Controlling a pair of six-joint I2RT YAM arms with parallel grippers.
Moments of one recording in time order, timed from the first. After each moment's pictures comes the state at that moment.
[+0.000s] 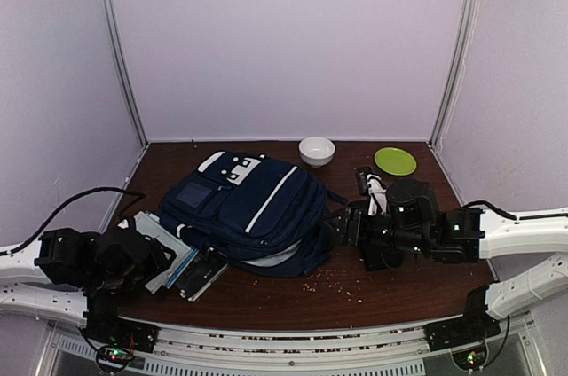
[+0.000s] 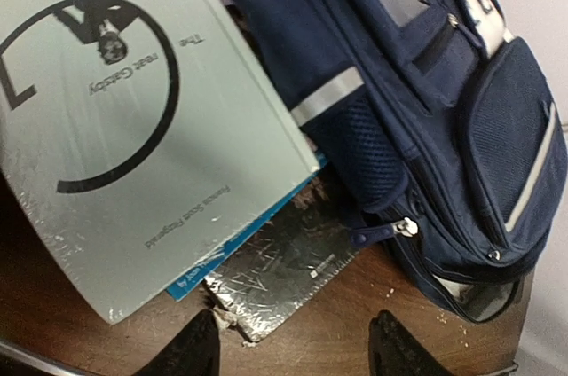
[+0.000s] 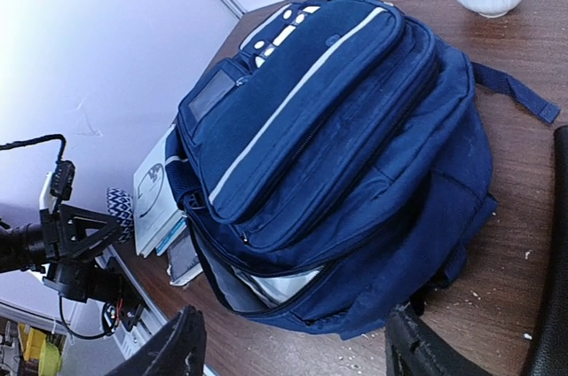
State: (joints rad) left arm -1.20 0.62 0.54 -0.89 -0.54 -1.55; right arm 1.07 1.14 0.70 0.00 0.20 0.77
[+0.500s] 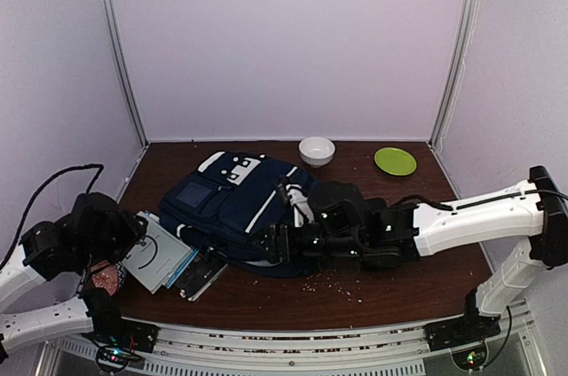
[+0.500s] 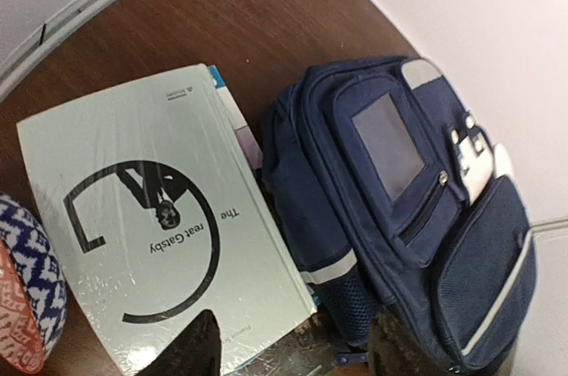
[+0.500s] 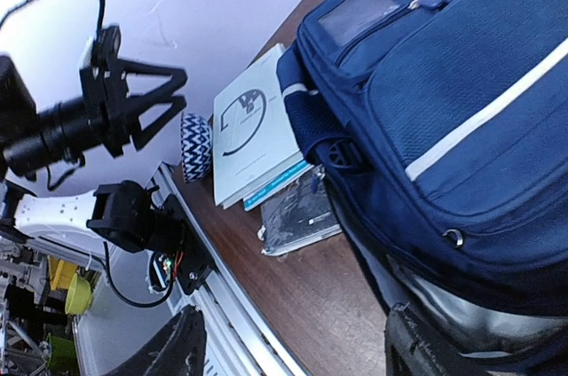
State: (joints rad) left arm -0.74 0.52 0.60 -0.84 -0.49 -1.27; right arm 1.24 1.56 1.05 0.07 0.06 0.75
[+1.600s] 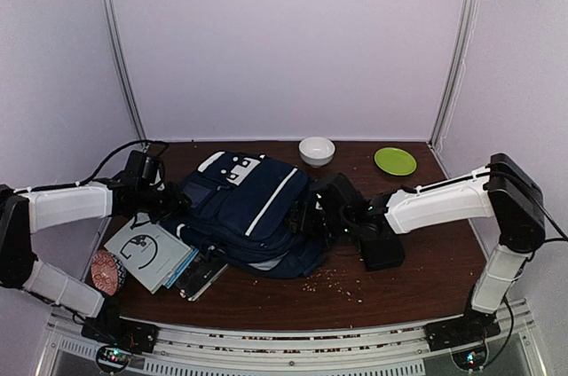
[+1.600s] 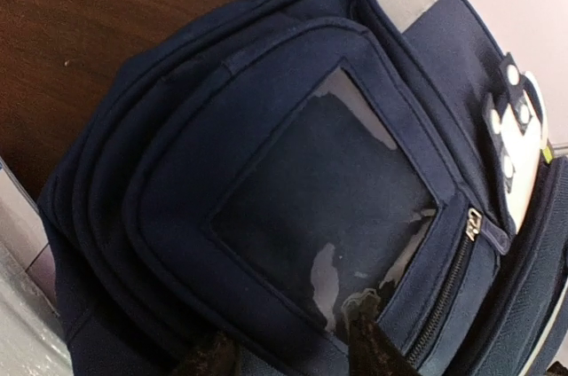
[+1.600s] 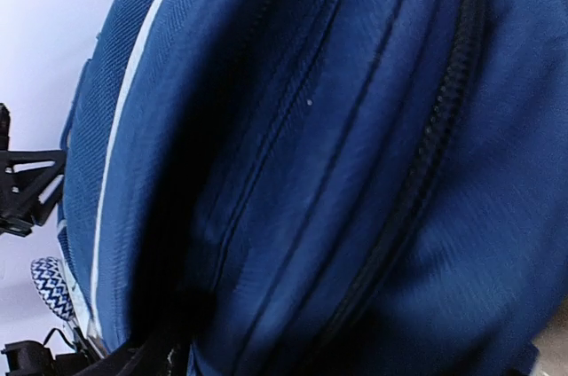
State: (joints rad) left arm -0.33 1.33 0.73 -0.22 0.07 -0.79; right arm 0.96 1.74 1.02 0.03 0.12 0.98
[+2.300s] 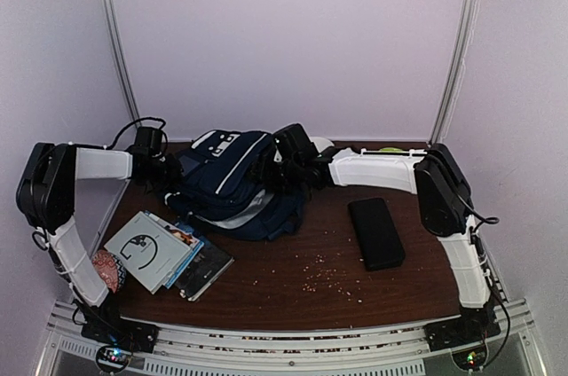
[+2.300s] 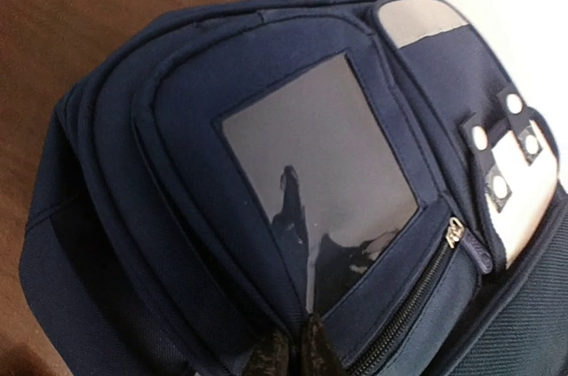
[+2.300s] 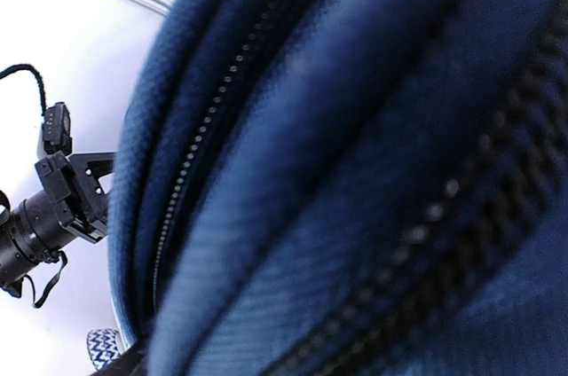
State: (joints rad) left arm -0.16 1.77 1.08 -0.10 0.06 -0.76; right arm 0.84 2.26 1.84 -0.18 -0.09 0.89
